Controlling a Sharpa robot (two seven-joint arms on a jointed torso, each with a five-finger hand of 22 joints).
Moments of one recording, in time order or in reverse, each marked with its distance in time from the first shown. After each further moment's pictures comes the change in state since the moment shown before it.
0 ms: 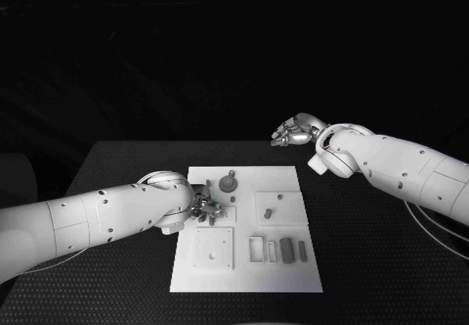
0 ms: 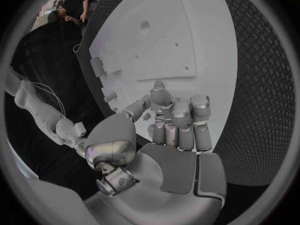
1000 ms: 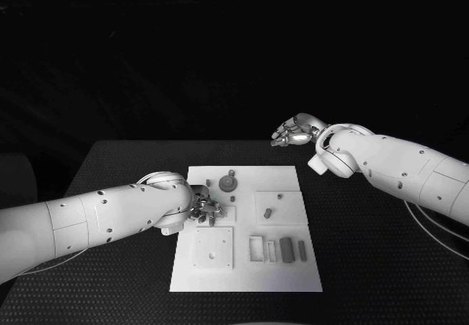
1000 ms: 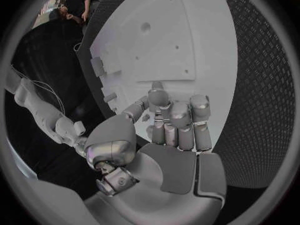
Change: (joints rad) left arm -0.004 -0.004 0.001 0.002 0.011 -0.002 -0.004; left_hand -0.029 -0.040 -0.071 -0.010 -0.004 -0.001 -0.001 0.000 0.004 0.000 0.000 0.004 -0.007 0.011 -0.014 0.000 -0.001 0.001 0.000 0.000 0.000 0.000; right arm -0.002 0.000 0.000 -0.002 0.000 0.002 0.000; right_hand 0.000 0.000 0.003 -0.003 0.000 0.000 0.000 0.000 0.000 0.000 0.000 0.000 0.000 0.000 0.000 0.000 -0.001 0.000 0.000 0.000 0.000 0.002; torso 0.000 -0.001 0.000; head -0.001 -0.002
